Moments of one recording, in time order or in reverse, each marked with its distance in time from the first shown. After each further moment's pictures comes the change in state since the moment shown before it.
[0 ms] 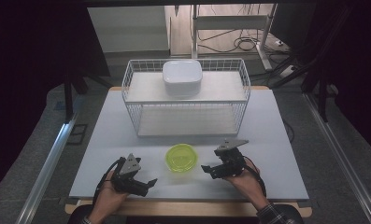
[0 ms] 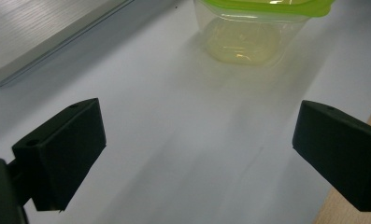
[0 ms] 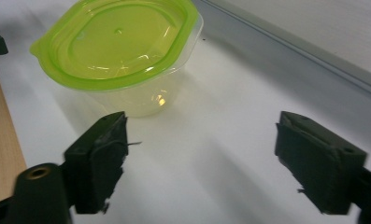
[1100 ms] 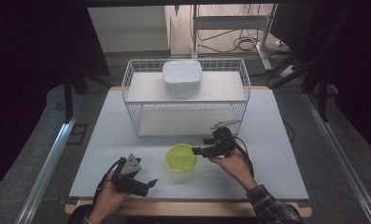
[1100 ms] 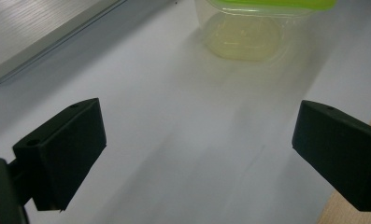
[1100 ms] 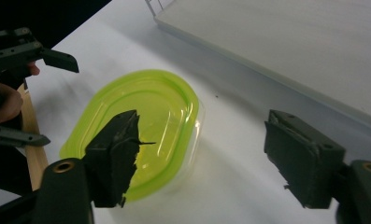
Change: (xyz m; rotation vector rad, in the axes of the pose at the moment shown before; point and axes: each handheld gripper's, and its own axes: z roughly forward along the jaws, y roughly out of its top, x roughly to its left) left arm -0.001 0.000 0.003 0.010 0.001 0.004; right arm -0.019 0.054 0.020 -0.016 0.122 0.184
